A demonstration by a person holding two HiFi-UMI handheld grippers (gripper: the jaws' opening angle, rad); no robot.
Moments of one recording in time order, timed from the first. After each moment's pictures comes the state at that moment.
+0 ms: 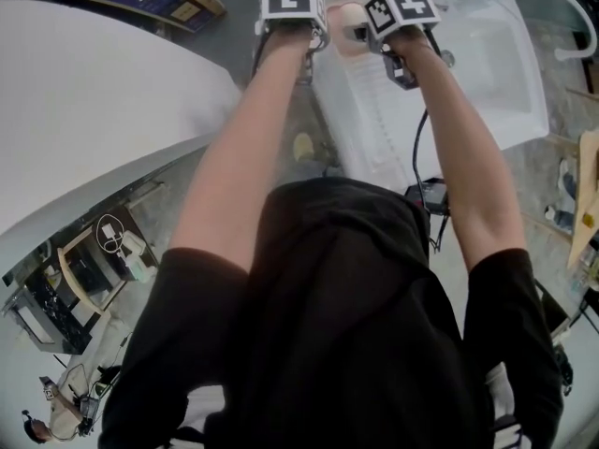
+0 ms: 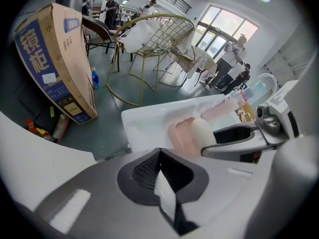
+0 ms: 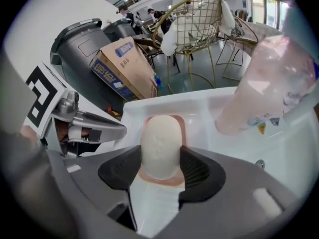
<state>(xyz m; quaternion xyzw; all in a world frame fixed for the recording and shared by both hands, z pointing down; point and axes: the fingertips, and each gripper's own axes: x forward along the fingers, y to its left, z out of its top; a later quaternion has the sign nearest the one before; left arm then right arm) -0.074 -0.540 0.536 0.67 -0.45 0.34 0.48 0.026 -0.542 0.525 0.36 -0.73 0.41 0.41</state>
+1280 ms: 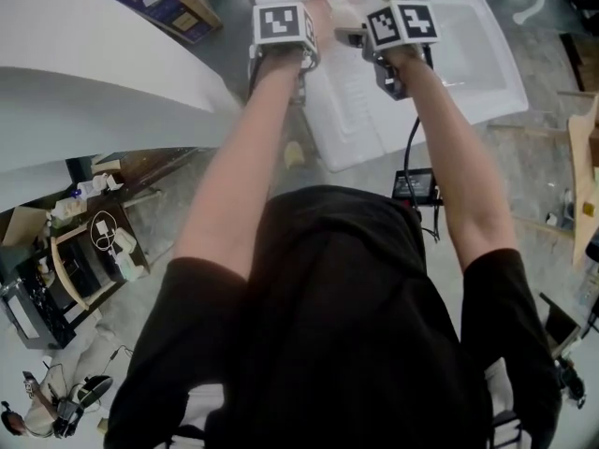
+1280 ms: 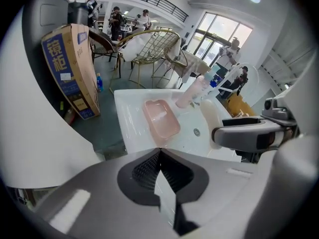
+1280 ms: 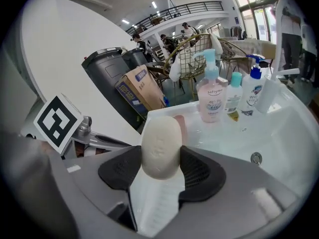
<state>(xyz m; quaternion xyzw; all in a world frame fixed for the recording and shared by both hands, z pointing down) -0.027 -0.426 0.487 0.68 -0.49 0.31 0.45 0.070 -0.451 0.442 0.38 -0.80 0.37 0.29</state>
